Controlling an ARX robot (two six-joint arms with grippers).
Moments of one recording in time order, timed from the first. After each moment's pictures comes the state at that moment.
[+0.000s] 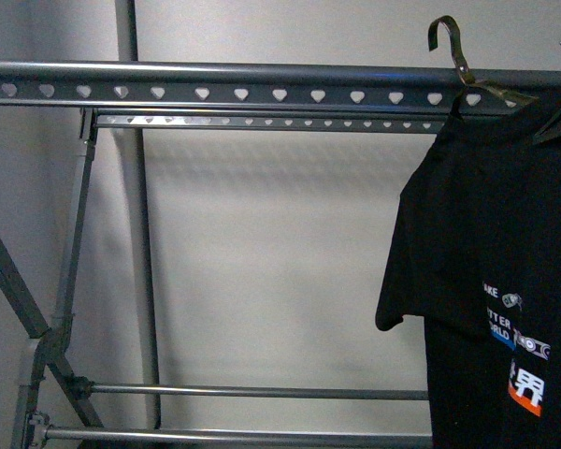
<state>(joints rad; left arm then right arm) 0.00 0.79 0.24 0.54 0.00 -0.01 -0.12 1.65 1.56 -0.32 -0.45 0.22</state>
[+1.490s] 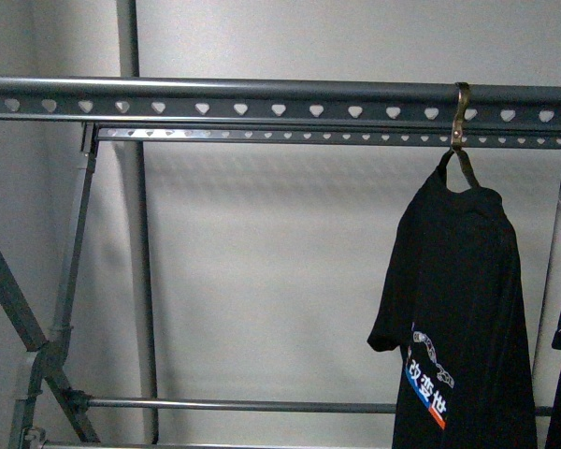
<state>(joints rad) 0.00 0.04 0.02 0.02 0.00 0.00 0.00 0.33 0.21 0.12 0.00 0.00</state>
